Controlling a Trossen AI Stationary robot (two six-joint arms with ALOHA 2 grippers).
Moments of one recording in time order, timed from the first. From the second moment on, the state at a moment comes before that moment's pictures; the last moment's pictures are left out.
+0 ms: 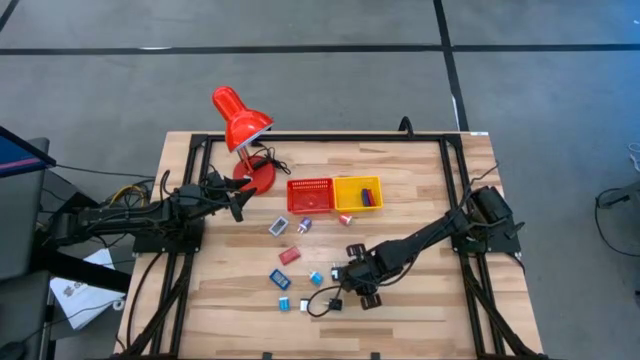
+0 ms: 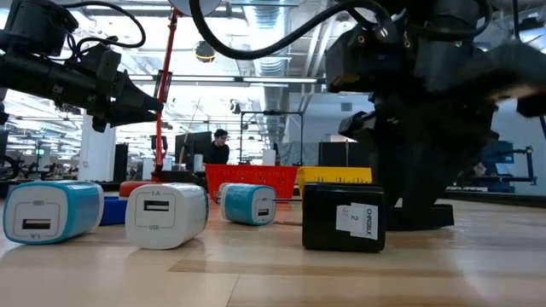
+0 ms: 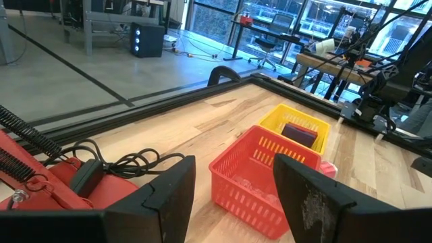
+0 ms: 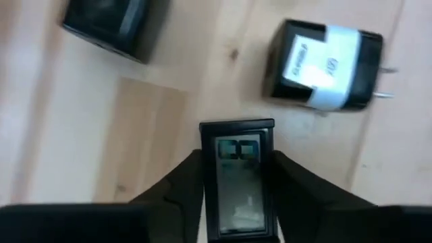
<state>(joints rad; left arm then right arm) 0.22 0.36 0.01 0.22 -0.37 -0.30 0.42 1.92 1.17 -0.50 0.02 0.16</state>
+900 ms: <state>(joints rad) 0.22 0.36 0.01 0.23 -0.37 -0.30 0.22 1.81 1.17 -0.59 -0.29 0.20</state>
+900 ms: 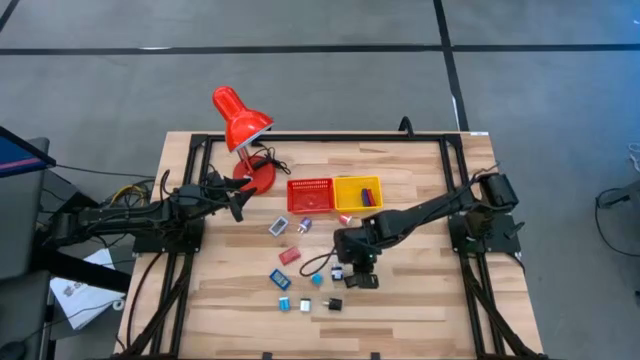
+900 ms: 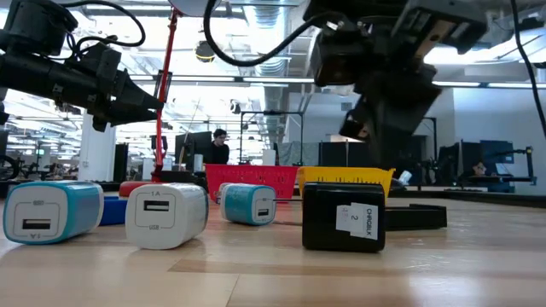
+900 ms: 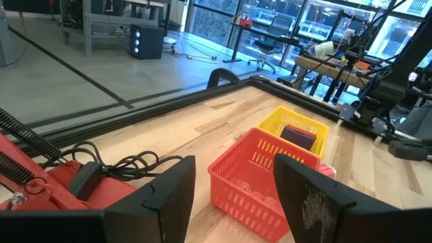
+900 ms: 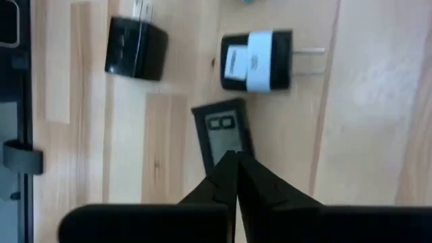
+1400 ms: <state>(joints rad) 0.22 0.36 0.01 0.23 -0.37 -0.30 0.29 1.82 1.17 -0.64 -0.15 0.29</state>
